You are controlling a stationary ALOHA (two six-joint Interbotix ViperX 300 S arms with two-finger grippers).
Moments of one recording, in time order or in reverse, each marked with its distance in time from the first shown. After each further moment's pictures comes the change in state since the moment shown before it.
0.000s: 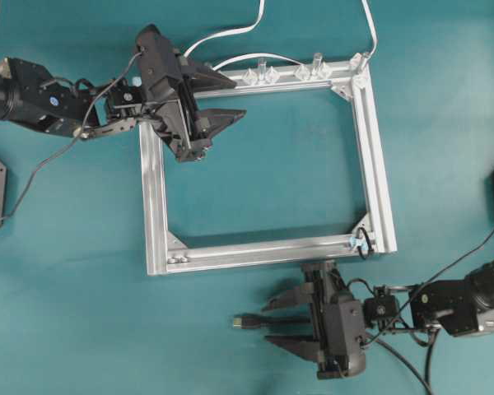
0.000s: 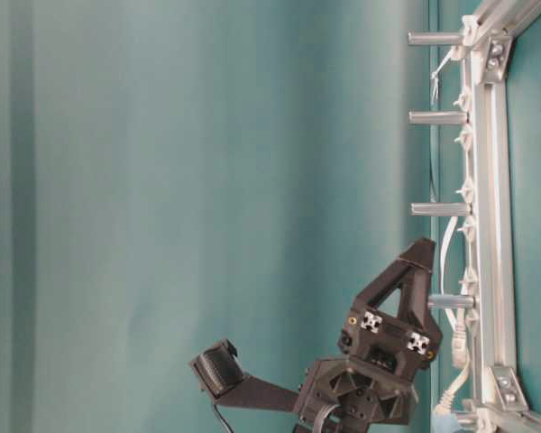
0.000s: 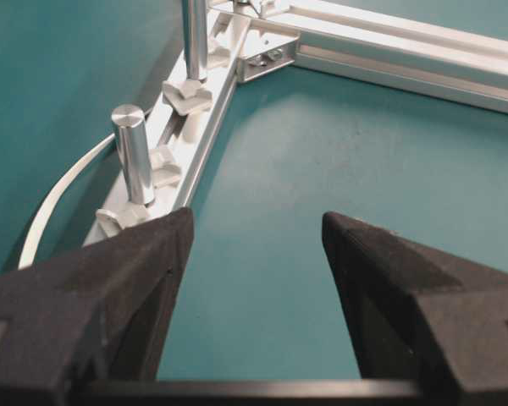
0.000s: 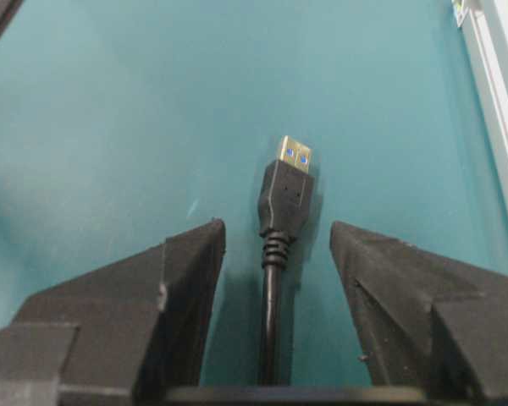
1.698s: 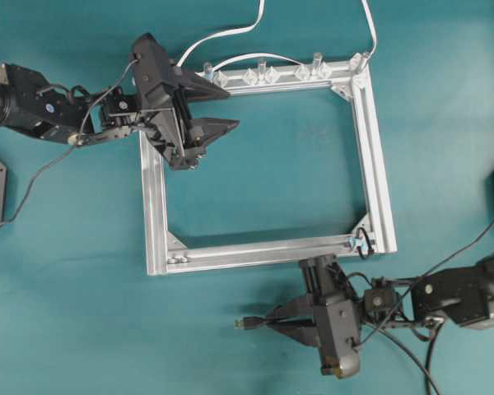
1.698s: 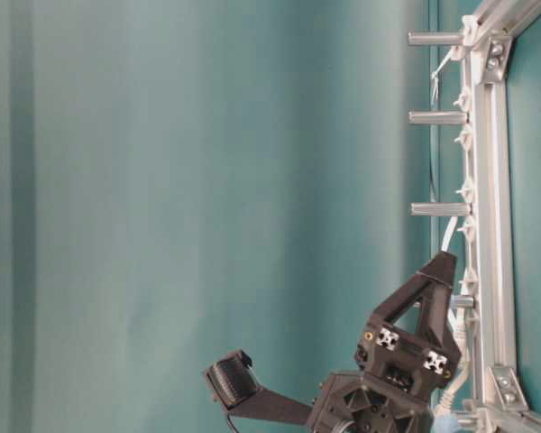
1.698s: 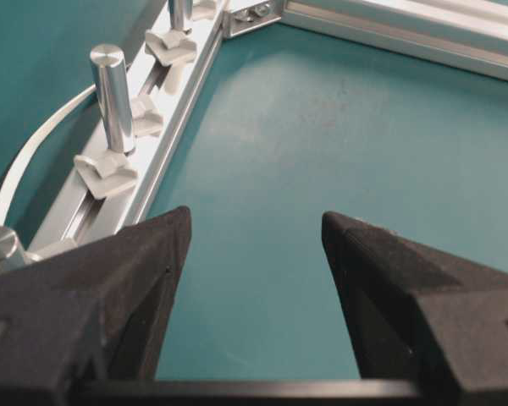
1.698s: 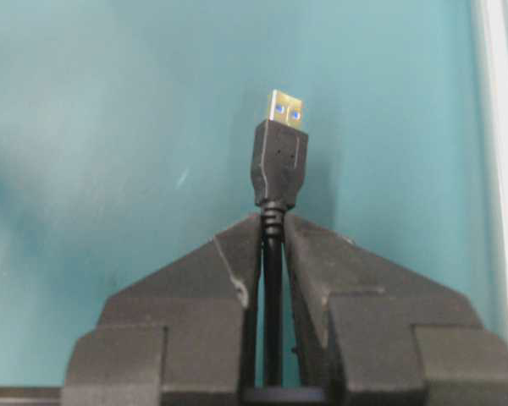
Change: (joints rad) left arm -0.018 0.000 0.037 -0.002 0.002 -0.040; right arm -0.043 -0.127 0.000 0.044 0.244 -0.196
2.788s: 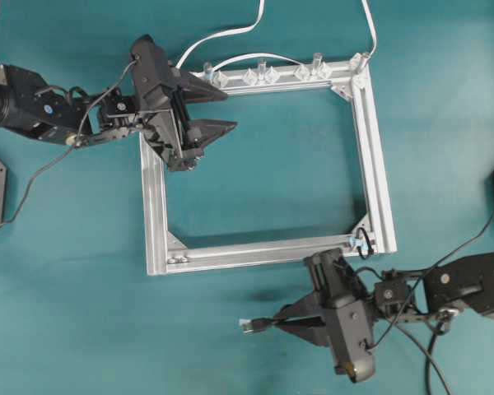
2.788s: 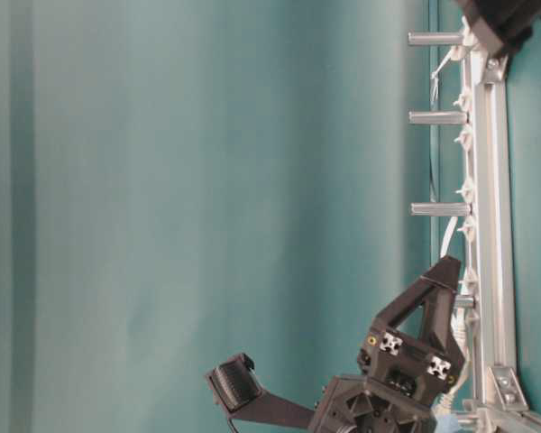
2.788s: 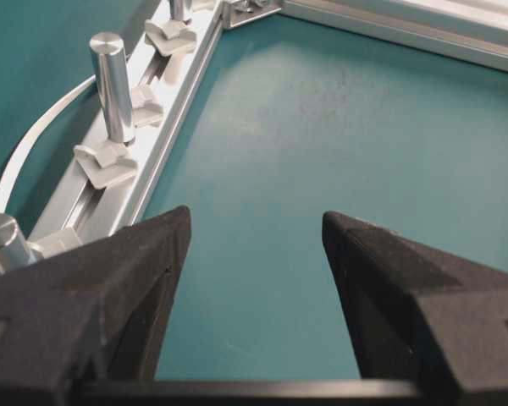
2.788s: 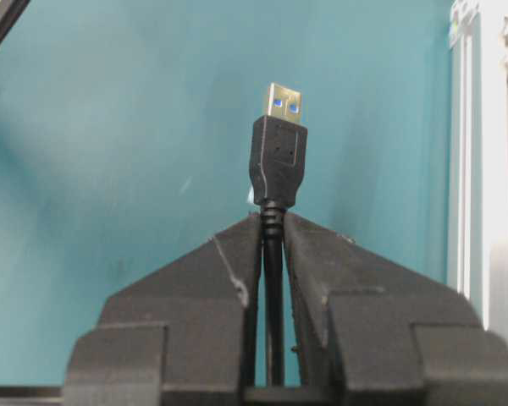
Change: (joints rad) left arm -0.002 -0.002 0.008 0.002 0.000 0.000; right arm -0.011 -0.112 0.034 0.002 0.117 -0.074
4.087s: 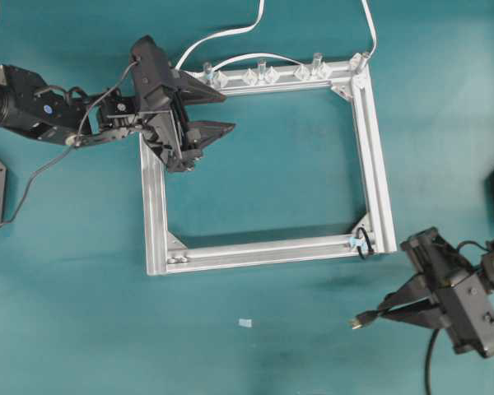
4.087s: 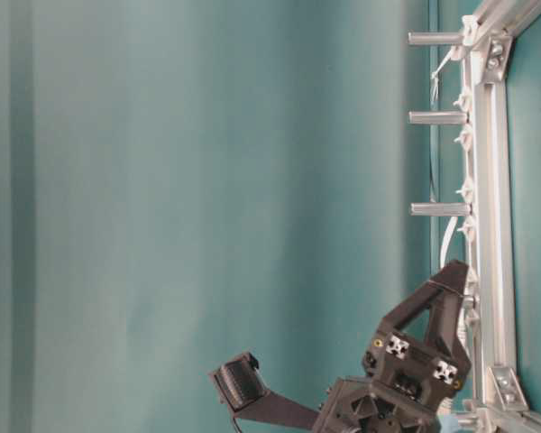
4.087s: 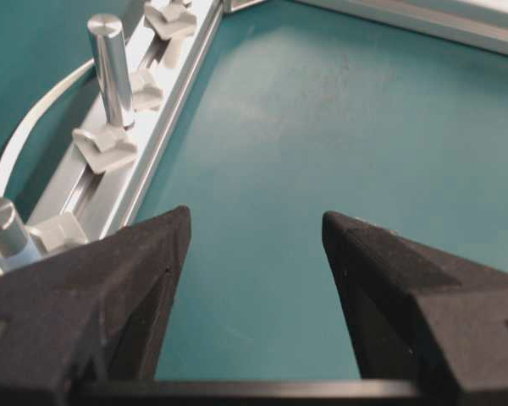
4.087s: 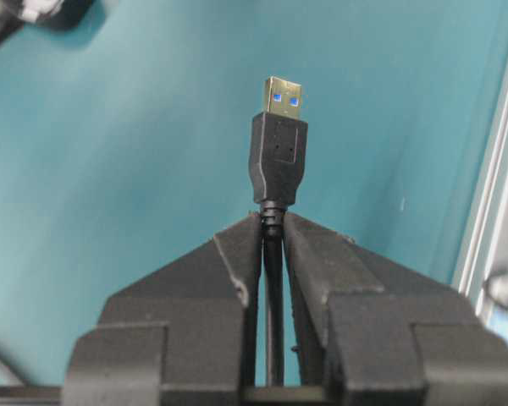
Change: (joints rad) left arm 0.000 0.000 0.005 0.000 0.023 0.000; right arm 0.121 -0.448 0.410 0.000 0.156 0.002
